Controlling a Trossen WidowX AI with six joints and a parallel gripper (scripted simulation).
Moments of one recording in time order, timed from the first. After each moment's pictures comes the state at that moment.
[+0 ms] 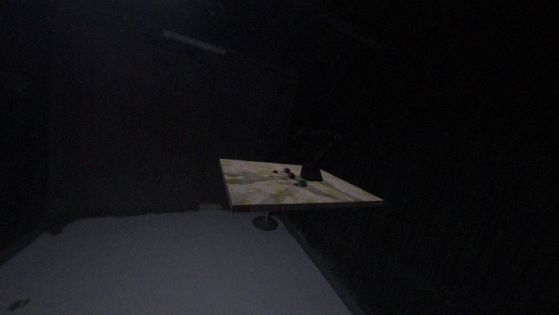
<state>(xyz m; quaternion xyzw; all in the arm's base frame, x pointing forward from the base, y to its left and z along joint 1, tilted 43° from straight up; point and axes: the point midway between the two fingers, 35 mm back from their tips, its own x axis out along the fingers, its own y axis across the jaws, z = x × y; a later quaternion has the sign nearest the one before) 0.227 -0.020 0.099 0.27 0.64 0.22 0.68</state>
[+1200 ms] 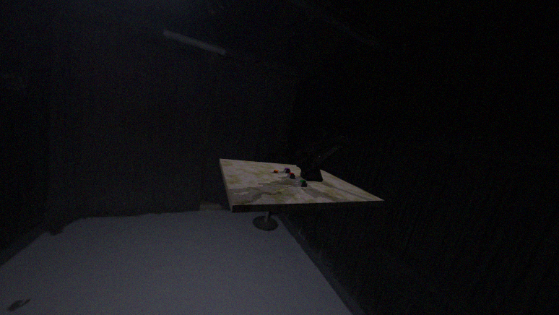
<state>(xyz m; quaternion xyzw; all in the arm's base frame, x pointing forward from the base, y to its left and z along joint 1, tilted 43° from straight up) 0.219 0.120 0.130 0.27 0.63 0.24 0.68</state>
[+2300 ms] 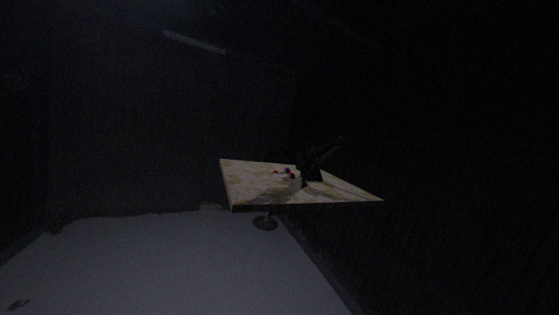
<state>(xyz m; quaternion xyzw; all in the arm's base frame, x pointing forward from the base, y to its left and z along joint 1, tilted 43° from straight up) 0.219 0.132 0.115 0.27 0.63 0.24 0.68</state>
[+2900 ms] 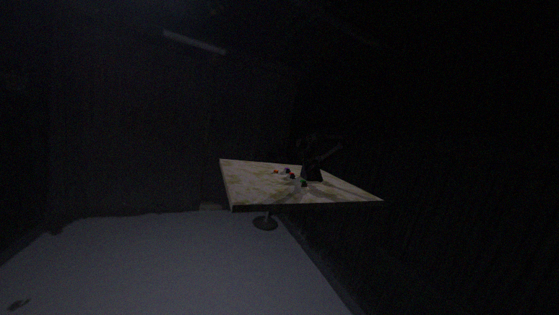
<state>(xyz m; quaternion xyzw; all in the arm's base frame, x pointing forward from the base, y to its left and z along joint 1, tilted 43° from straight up) 0.214 0.075 0.175 0.27 0.63 0.23 0.69</state>
